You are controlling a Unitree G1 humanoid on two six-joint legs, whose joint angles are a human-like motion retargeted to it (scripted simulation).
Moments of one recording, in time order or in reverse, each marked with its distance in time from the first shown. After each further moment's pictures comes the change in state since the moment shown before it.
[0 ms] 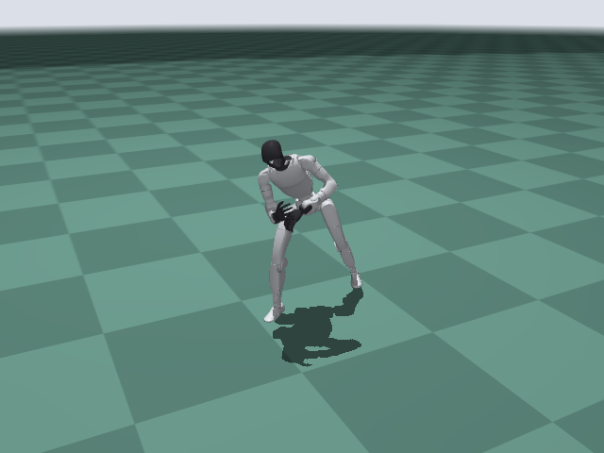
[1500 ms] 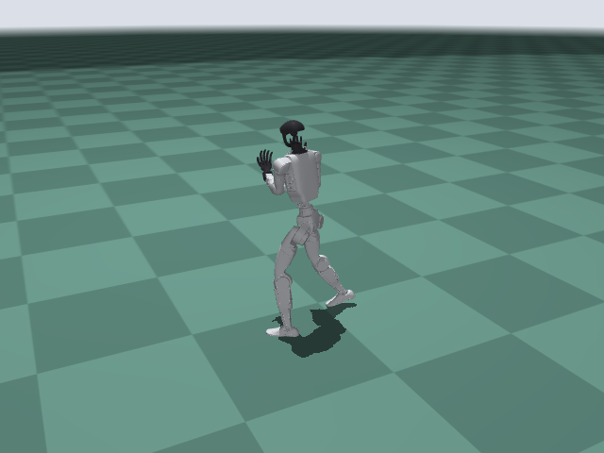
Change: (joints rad) left arm 0.091 -0.734 0.304 0.399 -2.152 0.180 -0.521; right arm 0.432 0.083 -0.327 -0.669 0.986 -0.092 -0.182; waist -0.154 -0.119 -0.118; left_leg -0.155 0.189 0.198 0.220 0.303 0.103; right_leg 0.946 0.630 0.799 -0.101 -0.355 0.102
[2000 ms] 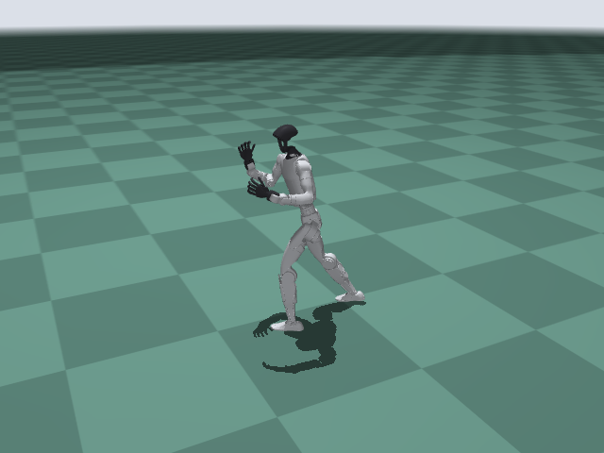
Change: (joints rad) left arm 0.293 0.808 0.352 -0.392 0.547 -0.109 0.303; right arm -0.288 -0.454 -0.030 0.235 -0.680 -0.023 -0.216; waist 0.698 -0.243 -0.120; left_leg -0.310 -0.344 -0.261 0.096 0.048 0.012; right_leg 0.120 -0.303 -0.949 -0.213 -0.016 0.100
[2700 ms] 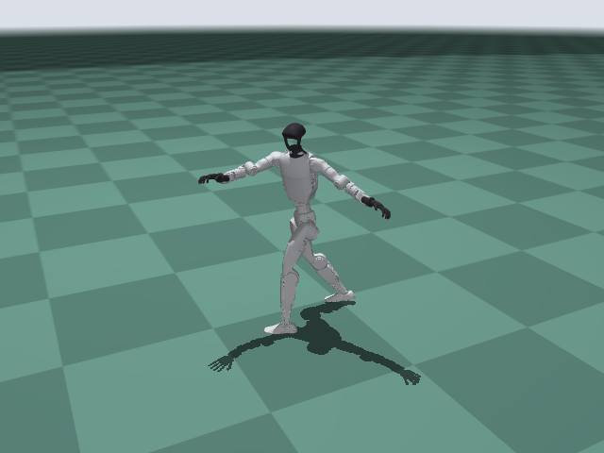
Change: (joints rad) left arm 0.029 0.519 0.812 1.631 1.431 -0.077 0.711; right arm -0.841 -0.091 0.109 1.782 -1.419 0.283 -0.364; waist 0.329 -0.008 0.141; left_leg 0.234 -0.064 -0.179 -0.251 0.217 -0.129; right_leg 0.215 0.161 -0.043 -0.019 -0.148 -0.074
